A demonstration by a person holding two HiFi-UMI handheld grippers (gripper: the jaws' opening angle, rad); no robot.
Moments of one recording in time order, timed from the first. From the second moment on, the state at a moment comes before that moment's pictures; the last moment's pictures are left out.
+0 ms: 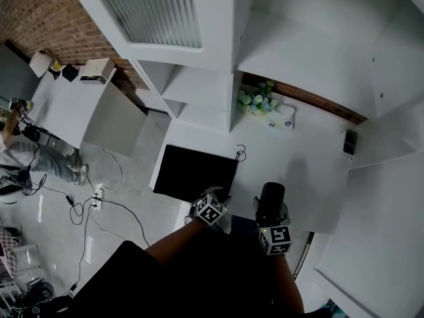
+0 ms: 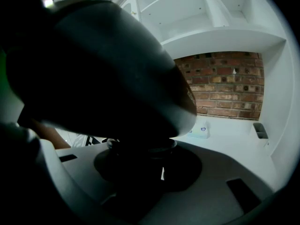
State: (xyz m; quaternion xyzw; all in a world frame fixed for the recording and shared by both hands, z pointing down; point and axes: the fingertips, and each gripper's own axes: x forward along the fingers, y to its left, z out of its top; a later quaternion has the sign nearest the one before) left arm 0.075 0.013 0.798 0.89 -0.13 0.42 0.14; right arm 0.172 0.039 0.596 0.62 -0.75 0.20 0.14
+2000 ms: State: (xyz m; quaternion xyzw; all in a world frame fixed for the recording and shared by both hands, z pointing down) left arm 0.033 -0.041 0.719 0.90 -0.25 0.27 0.23; right arm 0.117 -0.018 0.832 0.37 -0.70 0.16 0.59
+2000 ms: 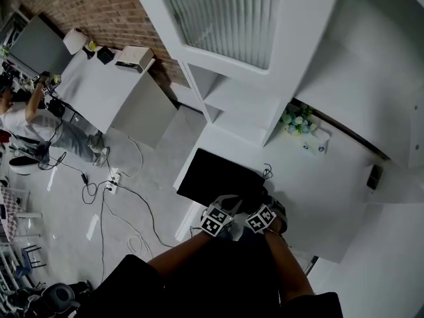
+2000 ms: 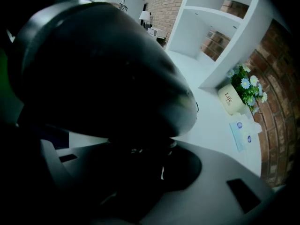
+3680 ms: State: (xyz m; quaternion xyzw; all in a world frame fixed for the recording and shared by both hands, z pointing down) left arm 0.031 -0.020 0.713 0.92 -0.23 0.26 0.20; right arm 0.106 -0.012 0.836 0.32 -0.68 0.10 0.66
